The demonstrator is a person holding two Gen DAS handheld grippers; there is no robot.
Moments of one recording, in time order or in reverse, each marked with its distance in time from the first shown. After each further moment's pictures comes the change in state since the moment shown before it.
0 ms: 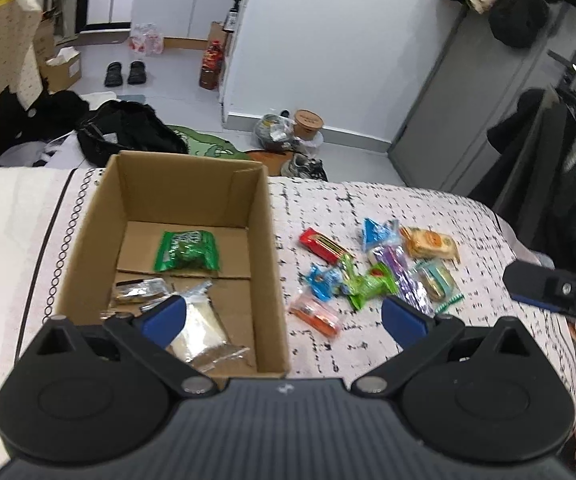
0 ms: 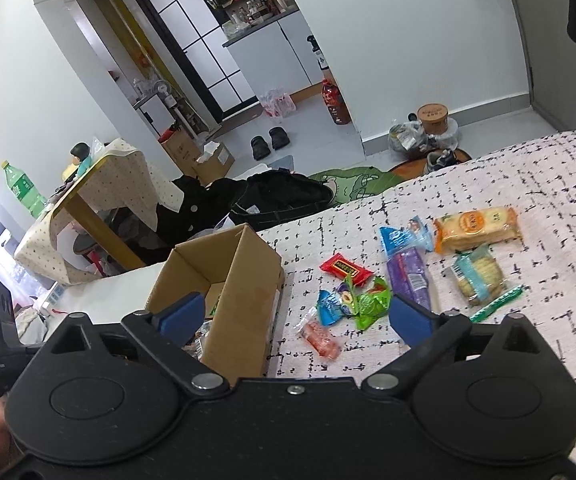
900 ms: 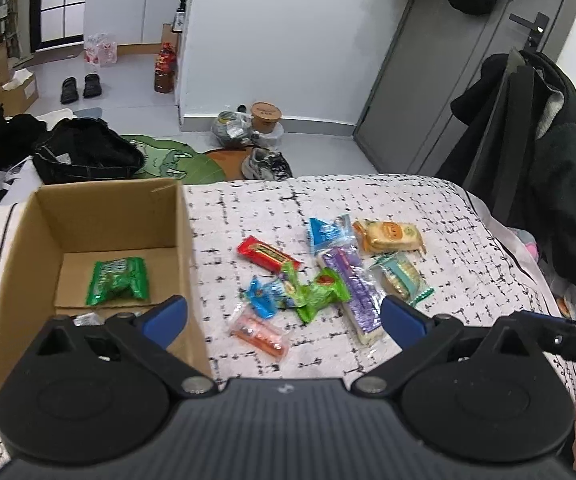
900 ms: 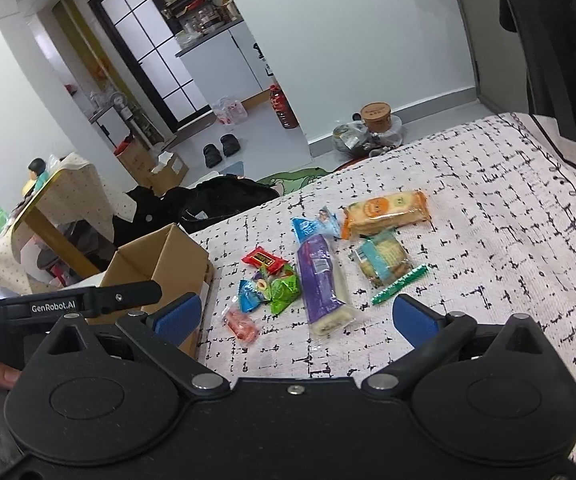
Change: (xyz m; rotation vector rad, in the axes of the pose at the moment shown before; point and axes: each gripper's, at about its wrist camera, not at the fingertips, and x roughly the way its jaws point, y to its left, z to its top) left arm 0.032 -0.053 0.016 0.112 0.034 -0.068; right arm -0.027 -0.060 -0.018 0.072 -0.013 -0.110
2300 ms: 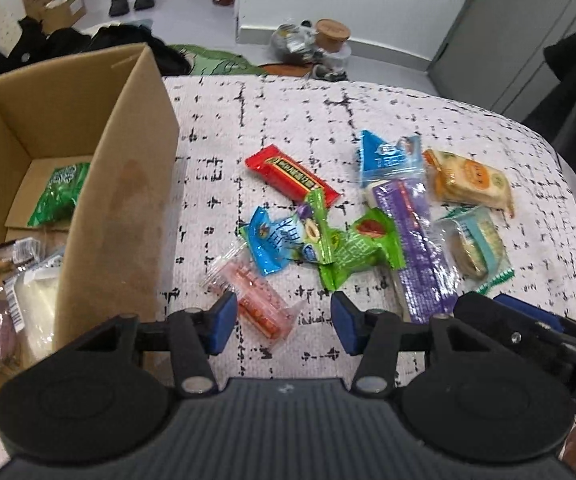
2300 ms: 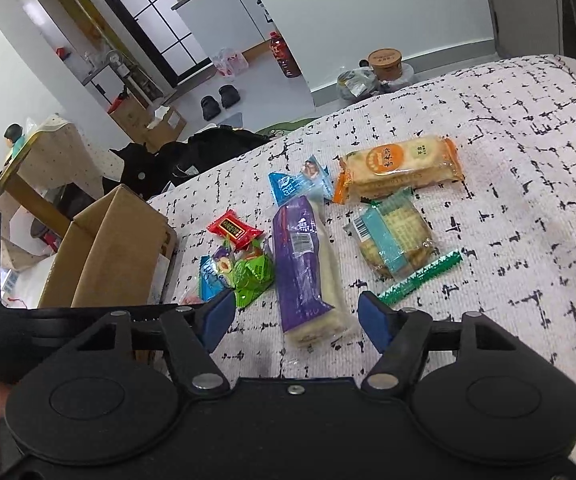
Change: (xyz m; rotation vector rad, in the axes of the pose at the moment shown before) left arm 0.114 -0.015 -0.013 -0.157 0.238 0.200; right arm 0.102 -0.025 0.005 -0.012 0.157 0.034
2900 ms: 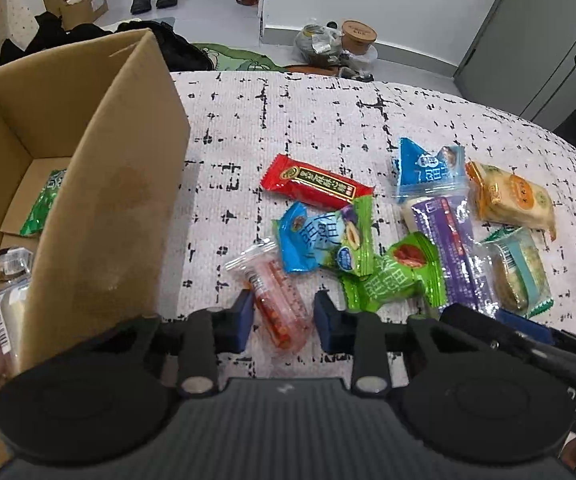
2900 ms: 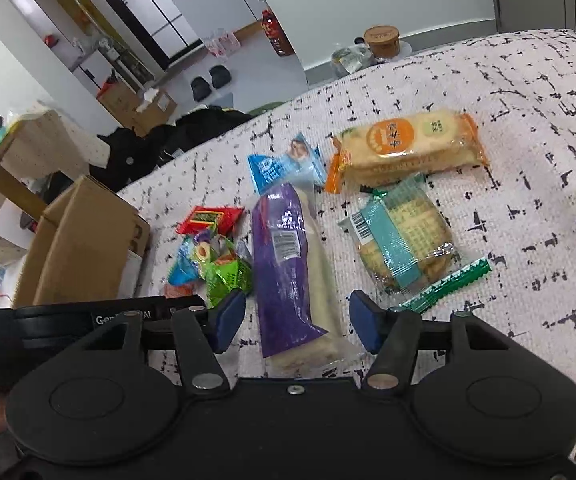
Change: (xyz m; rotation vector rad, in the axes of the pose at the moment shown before) left arm 0.027 0.001 0.009 -0.028 -0.017 0.069; right arm 0.040 -0.002 0.003 -0.015 0.058 -0.034
